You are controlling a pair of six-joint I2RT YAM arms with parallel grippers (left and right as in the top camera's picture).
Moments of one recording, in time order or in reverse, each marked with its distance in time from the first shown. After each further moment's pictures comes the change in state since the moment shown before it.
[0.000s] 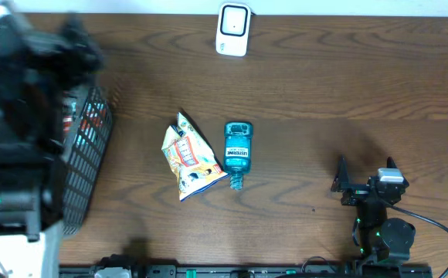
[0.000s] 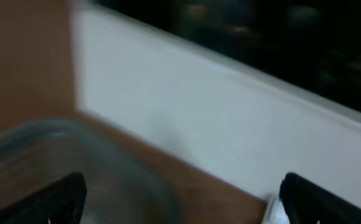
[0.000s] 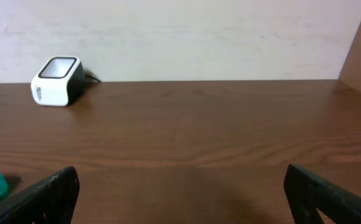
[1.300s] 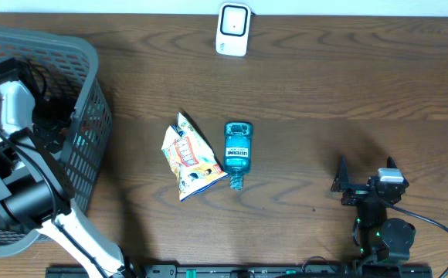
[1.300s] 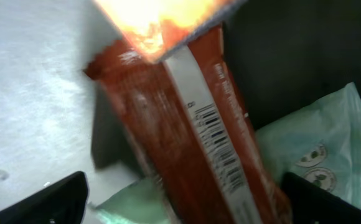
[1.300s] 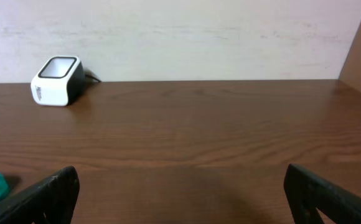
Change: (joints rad) left arm 0.443 0.963 0.034 -0.401 0.356 -0.271; right arm 0.000 0.000 0.000 0.000 0.000 0.000
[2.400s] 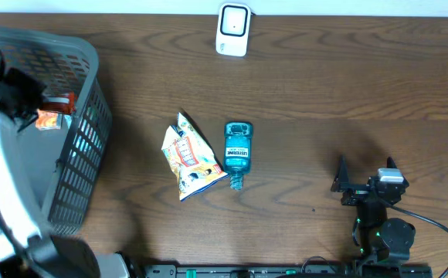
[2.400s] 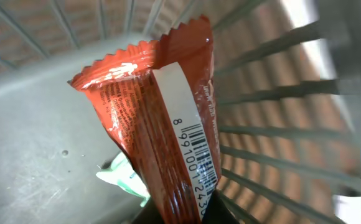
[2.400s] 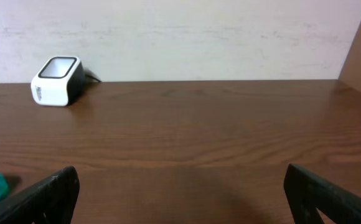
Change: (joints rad) left arm -0.001 -0.514 -0.027 0.058 -0.018 0.052; right arm 0.000 0.000 0.000 0.000 0.000 0.000
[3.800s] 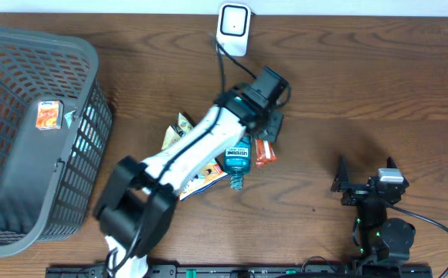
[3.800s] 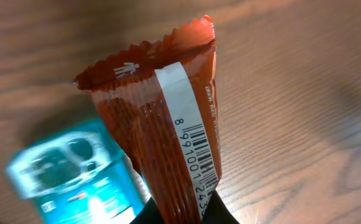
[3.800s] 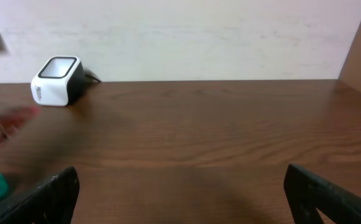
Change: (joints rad) left arm -1.209 0.389 -0.029 0.267 0.003 0.208; right arm 0.000 0.000 0.000 0.000 0.000 0.000
